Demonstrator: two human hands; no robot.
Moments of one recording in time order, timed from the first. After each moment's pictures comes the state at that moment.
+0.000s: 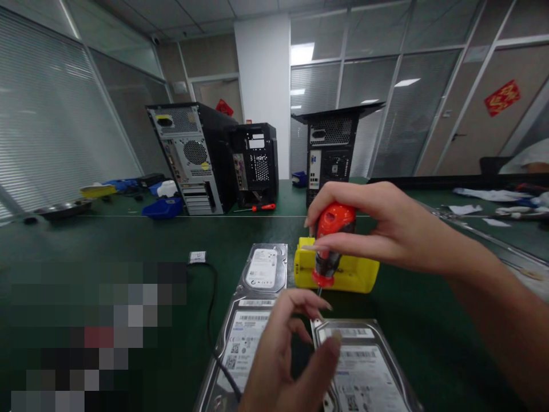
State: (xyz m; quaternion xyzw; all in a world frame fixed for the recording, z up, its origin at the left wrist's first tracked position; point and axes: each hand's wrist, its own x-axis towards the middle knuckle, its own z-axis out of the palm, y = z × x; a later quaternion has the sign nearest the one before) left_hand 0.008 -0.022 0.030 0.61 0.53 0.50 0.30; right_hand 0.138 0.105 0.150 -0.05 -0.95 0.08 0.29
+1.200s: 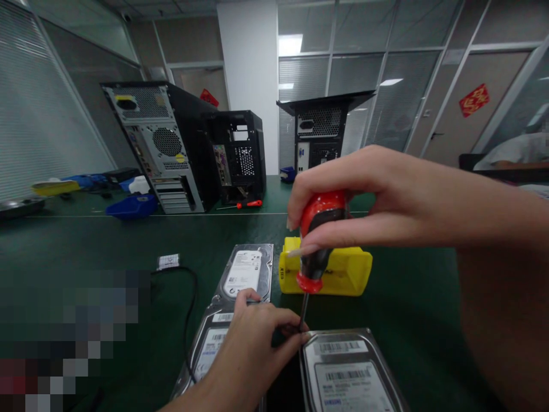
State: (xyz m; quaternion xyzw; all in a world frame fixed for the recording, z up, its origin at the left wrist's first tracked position) left_hand -0.017 0.037 0.007 0.74 0.60 0.24 0.19; right_hand 0.140 0.119 0.173 -0.04 -0.98 0.05 0.16
